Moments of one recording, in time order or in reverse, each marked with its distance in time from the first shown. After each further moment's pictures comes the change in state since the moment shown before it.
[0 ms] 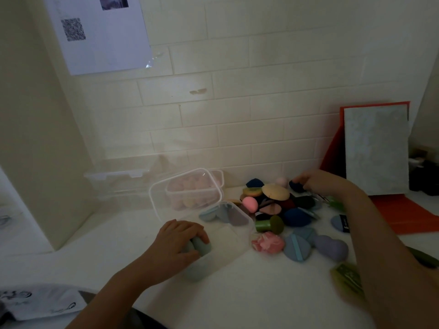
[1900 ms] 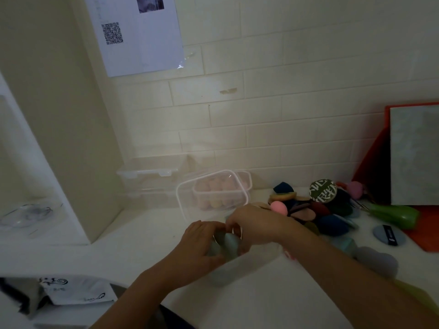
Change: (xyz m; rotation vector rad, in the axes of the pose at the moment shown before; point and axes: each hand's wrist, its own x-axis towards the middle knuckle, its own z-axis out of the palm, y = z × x) left_hand -0.007 0.001 -0.006 -0.059 0.043 -0.115; right_hand -0.074 -0.157 0.134 -0.451 -0.345 -0.598
